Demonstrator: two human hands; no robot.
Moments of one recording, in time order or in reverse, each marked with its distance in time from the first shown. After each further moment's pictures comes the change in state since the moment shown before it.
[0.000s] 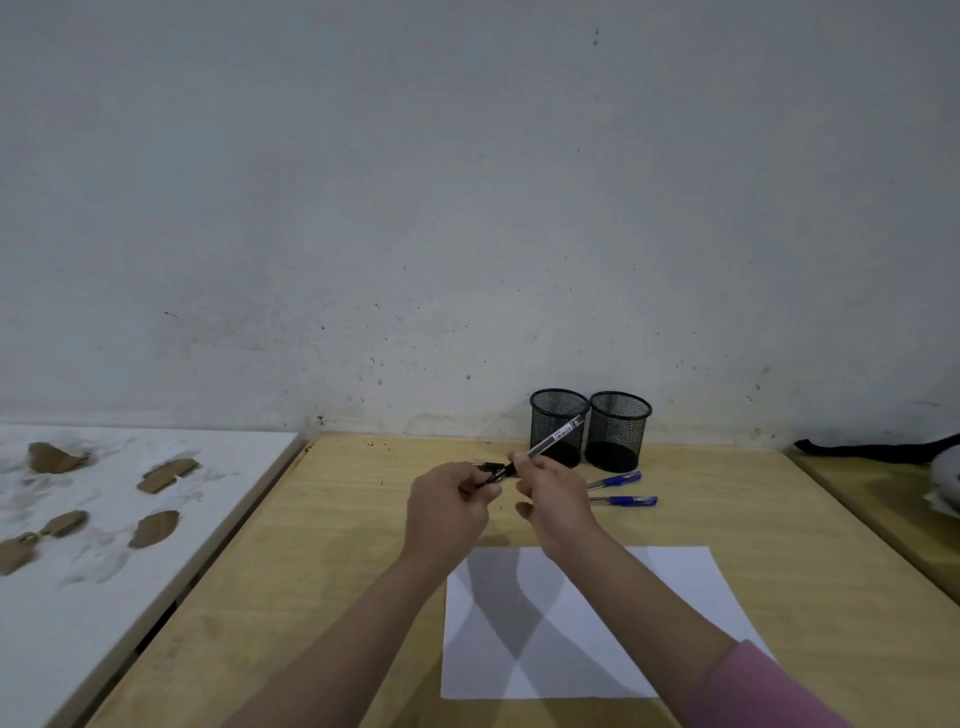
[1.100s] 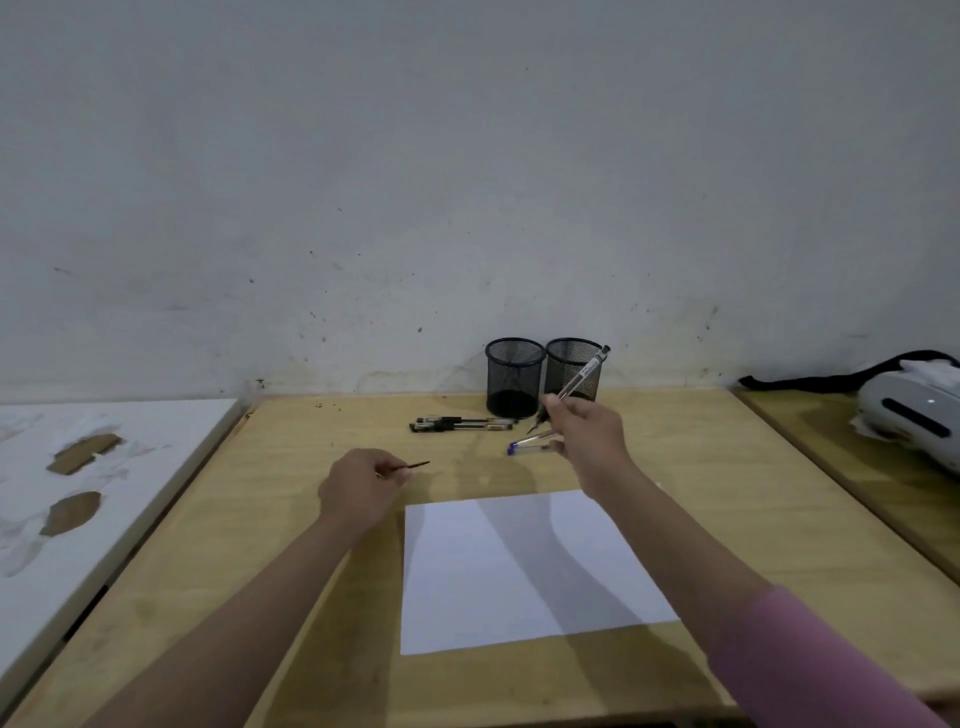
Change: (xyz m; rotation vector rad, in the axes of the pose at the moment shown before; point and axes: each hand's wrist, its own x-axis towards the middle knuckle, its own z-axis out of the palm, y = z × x) left_hand 0.023 -0.082 -0.004 0.357 -0.165 -0.212; right_hand 0.024 -0.011 -0.071 -0.114 0.172 -0.148
